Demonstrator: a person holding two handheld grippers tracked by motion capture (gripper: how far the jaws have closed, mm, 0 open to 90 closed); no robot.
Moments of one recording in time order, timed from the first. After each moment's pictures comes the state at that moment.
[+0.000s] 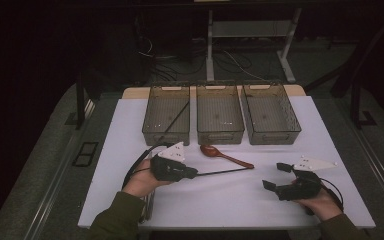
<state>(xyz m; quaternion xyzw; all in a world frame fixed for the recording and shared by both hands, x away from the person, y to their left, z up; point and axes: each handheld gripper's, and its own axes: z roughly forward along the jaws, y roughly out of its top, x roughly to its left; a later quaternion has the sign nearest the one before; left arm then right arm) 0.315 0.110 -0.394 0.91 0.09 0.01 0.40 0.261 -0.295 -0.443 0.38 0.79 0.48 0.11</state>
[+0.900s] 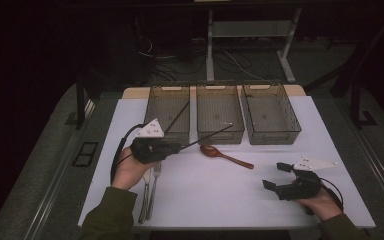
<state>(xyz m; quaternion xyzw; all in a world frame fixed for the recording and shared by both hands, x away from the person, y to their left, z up) 0.334 0.151 -0.351 0.86 0.22 0.10 0.45 0.262 -0.296 -0.443 0.38 0.78 0.48 0.11</state>
